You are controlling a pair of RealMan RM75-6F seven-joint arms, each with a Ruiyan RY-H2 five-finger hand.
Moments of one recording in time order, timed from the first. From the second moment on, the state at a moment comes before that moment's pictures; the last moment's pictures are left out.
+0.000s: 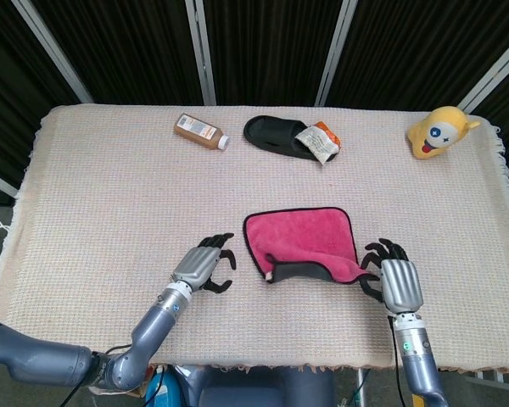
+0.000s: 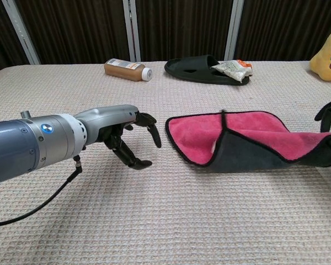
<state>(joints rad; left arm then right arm) -0.92 -1.65 -0.17 -1.80 0.60 1.06 0.43 0.30 -1.51 0.07 -1.58 -1.33 1.39 -0.16</state>
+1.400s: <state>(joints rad) -1.12 -1.66 -0.42 -1.75 0.28 1.10 0.52 0.21 -1.27 0.14 -1.63 -1.40 1.47 0.01</state>
